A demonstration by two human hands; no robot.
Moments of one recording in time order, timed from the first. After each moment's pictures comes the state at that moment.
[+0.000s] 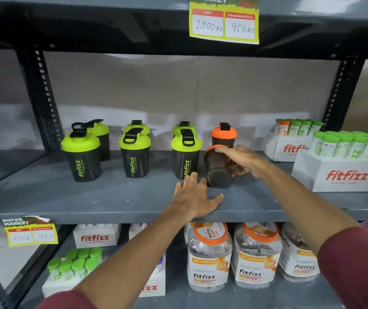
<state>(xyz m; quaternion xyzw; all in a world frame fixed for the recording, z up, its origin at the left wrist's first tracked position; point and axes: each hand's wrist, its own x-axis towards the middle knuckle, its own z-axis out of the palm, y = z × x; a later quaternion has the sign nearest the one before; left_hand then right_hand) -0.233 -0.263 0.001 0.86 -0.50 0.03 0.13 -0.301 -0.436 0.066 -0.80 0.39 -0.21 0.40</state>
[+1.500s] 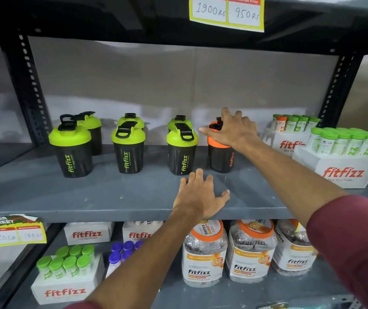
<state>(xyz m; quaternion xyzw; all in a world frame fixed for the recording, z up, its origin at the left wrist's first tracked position) -0.247 -0.278 -0.011 0.84 -0.52 0.07 0.14 -0.271 -0.429 0.115 -0.88 0.40 -0.26 -0.03</state>
